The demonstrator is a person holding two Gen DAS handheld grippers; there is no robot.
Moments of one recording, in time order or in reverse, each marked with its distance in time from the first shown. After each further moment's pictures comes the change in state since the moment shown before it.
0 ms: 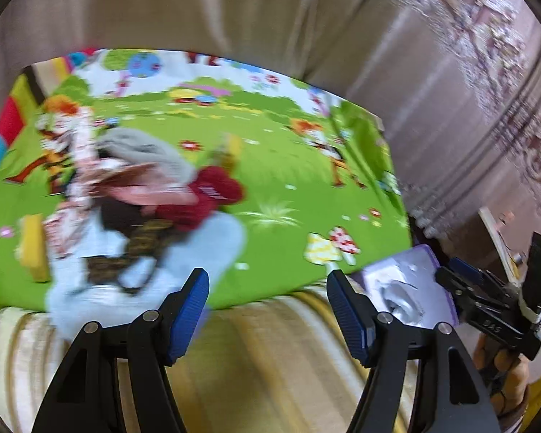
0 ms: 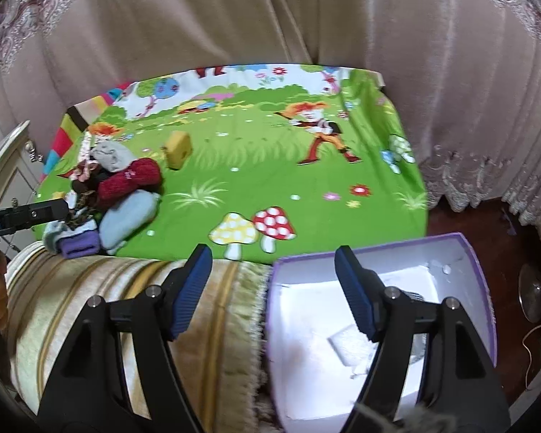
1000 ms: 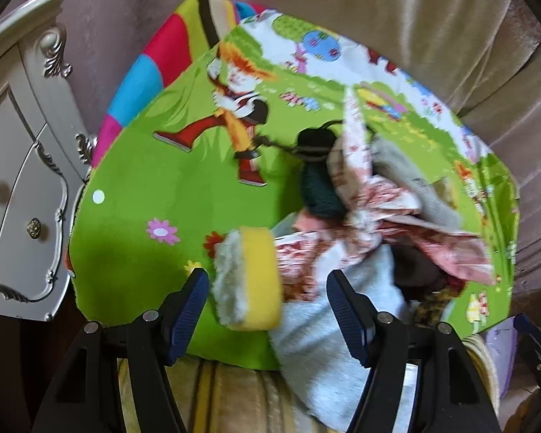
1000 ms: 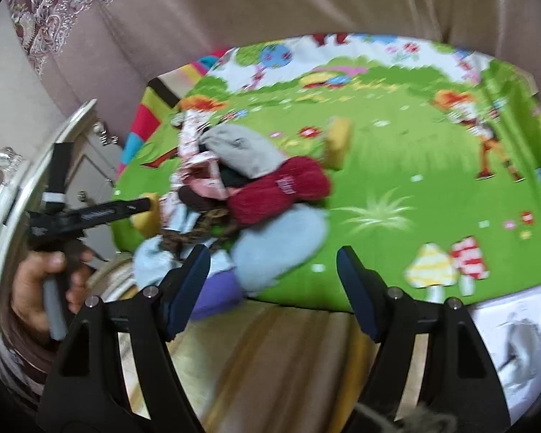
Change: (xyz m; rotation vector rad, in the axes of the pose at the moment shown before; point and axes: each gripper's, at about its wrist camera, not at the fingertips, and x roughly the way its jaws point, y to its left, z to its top) left arm 0.018 0.203 0.024 -0.276 0.045 0.321; right arm 0.082 0.164 0.047 -0.043 0.149 0.350
